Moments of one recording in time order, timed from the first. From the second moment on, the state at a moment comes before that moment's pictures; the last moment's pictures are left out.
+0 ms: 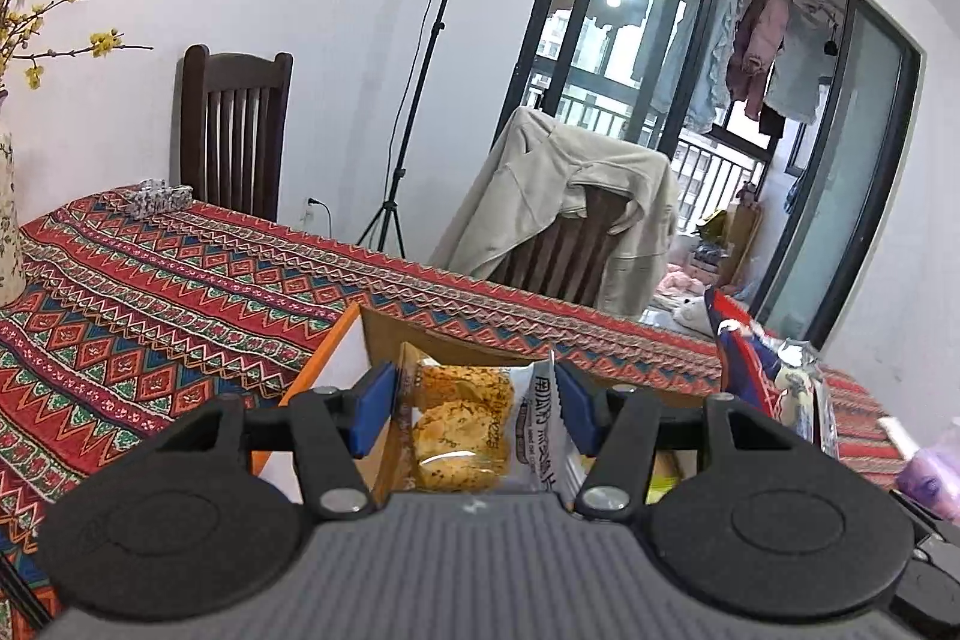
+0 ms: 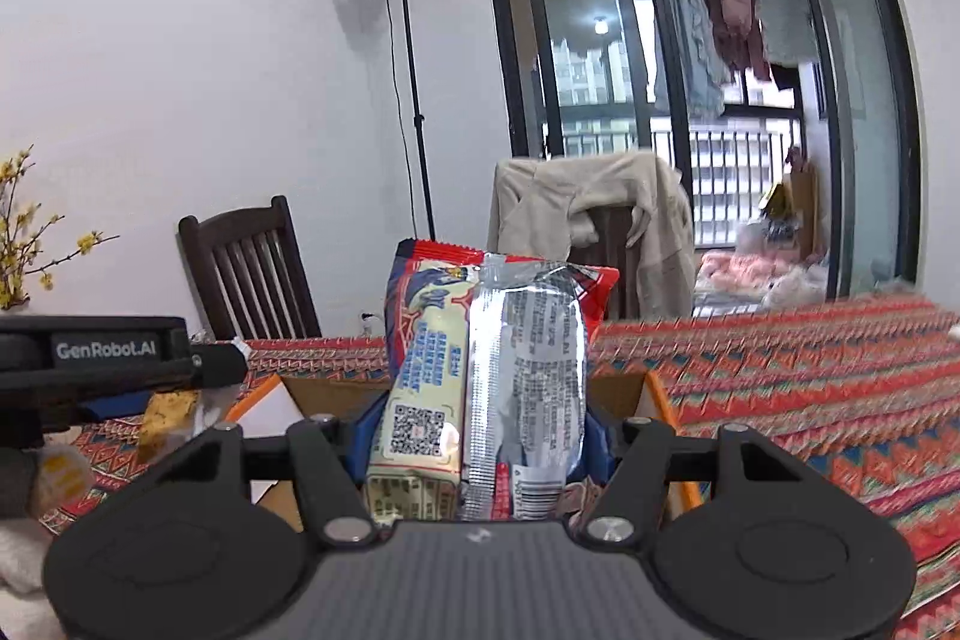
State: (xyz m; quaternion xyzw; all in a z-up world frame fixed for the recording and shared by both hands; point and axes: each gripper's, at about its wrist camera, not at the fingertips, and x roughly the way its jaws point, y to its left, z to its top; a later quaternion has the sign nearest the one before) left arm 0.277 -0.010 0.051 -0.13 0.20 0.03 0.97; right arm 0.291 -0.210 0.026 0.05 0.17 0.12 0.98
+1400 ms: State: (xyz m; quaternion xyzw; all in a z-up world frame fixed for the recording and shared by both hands) left arm 0.224 0.003 0.063 -0.15 0.15 0.07 0.98; right arm 0.282 -0.217 0.031 0.05 0.21 0.11 0.97
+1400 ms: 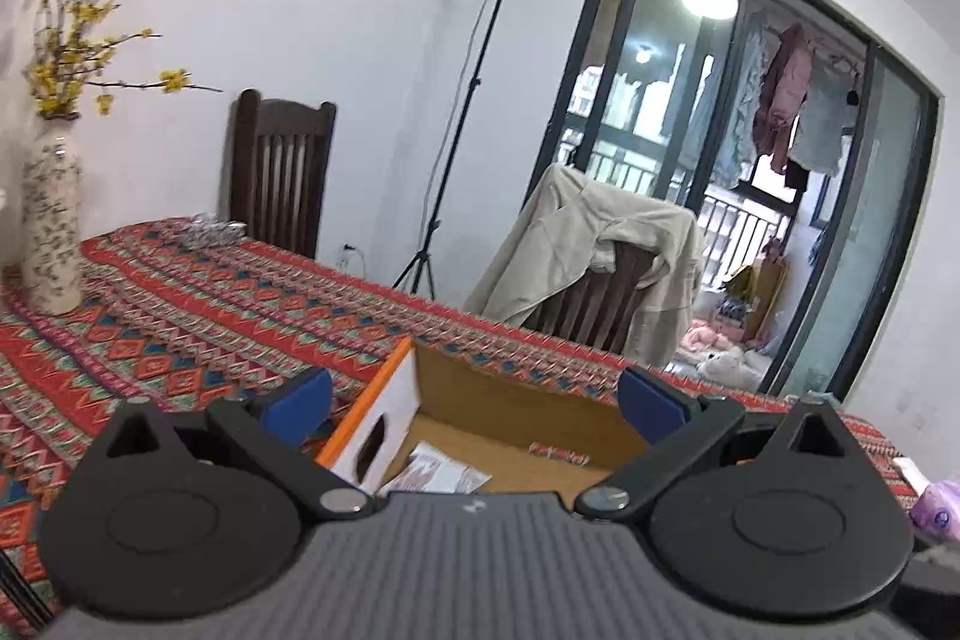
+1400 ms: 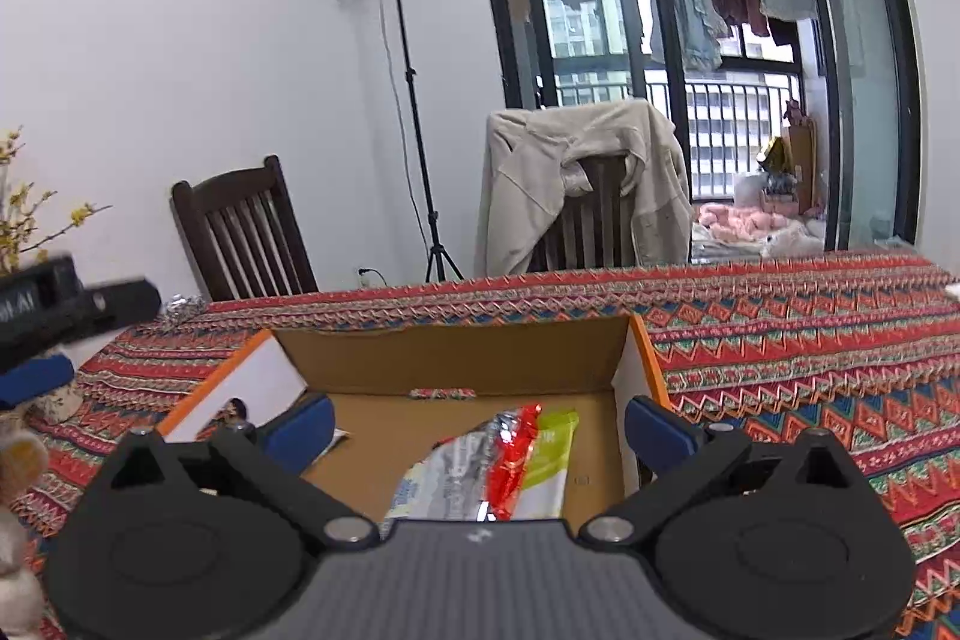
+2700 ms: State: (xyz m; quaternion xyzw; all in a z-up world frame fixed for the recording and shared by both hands) left arm 0.073 0.034 0.015 -0.11 0.22 0.06 0.97; right arm 0.102 -0.210 0.002 0.03 0.25 0.12 0.96
